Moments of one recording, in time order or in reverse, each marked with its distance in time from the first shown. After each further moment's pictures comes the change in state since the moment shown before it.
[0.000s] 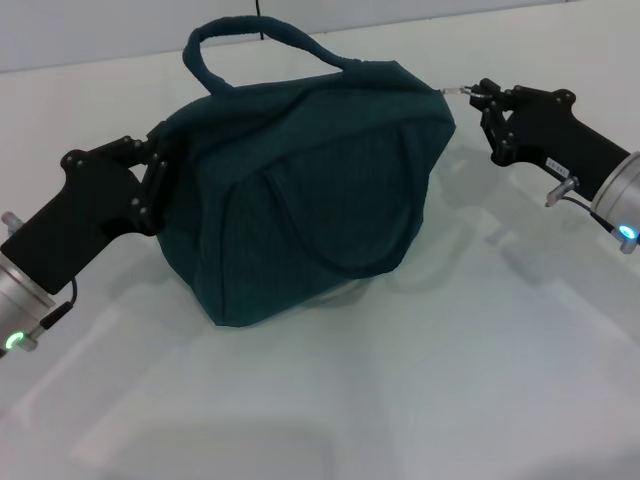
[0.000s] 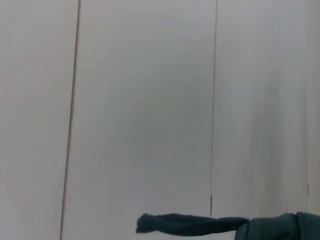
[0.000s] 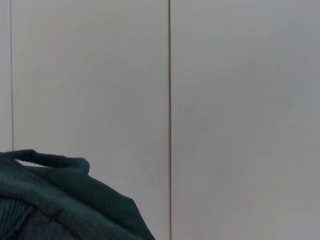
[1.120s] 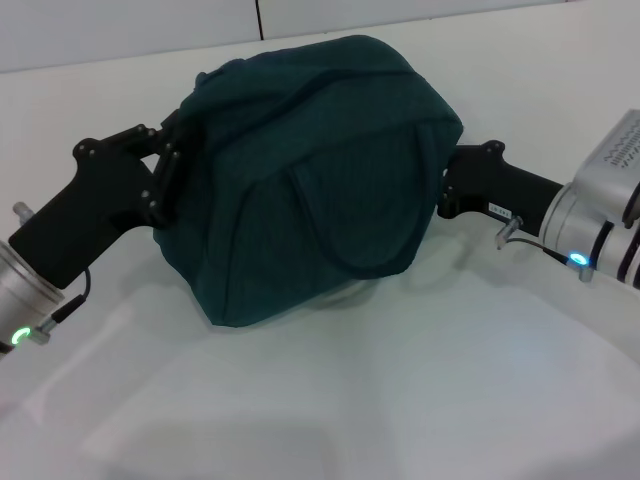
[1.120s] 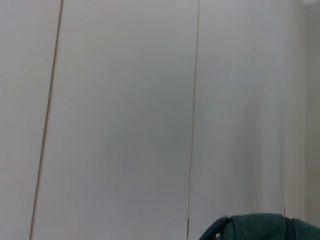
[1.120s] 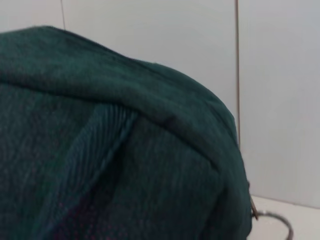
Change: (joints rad) left arm -0.017 -0.007 0.008 0.000 0.002 0.064 -0.035; right arm 0.068 0.010 -0.136 0.027 -0.087 0.106 0.136
